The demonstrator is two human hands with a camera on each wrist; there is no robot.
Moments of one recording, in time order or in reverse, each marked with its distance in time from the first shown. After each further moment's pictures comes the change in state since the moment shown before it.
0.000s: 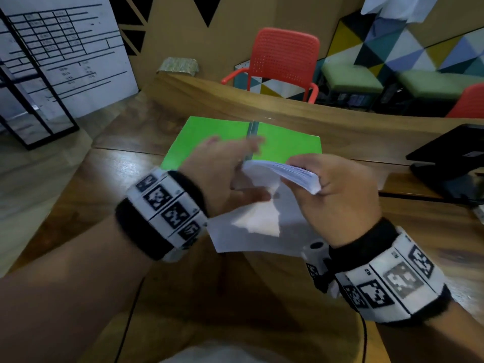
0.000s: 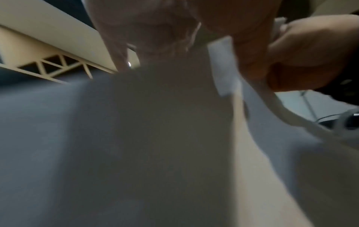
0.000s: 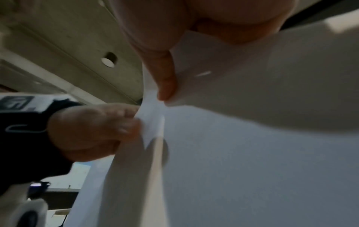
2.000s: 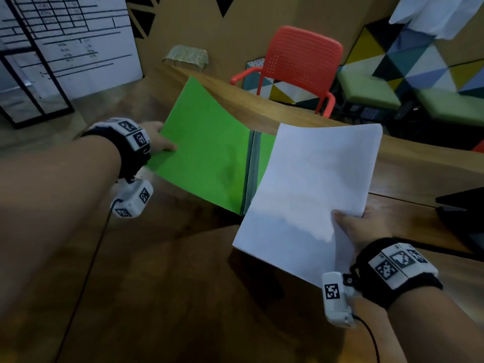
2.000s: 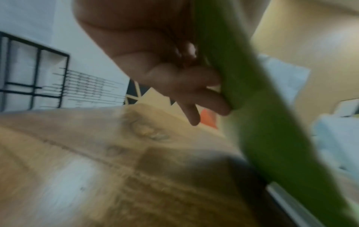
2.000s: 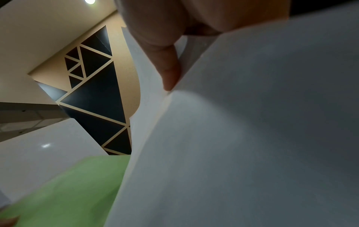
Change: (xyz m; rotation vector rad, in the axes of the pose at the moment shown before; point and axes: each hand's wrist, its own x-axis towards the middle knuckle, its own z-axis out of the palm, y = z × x) left_hand 0.138 -0.204 0.025 -0.188 -0.298 -0.879; right_hand 0.047 0.196 0.116 0.617 -0.052 1.043
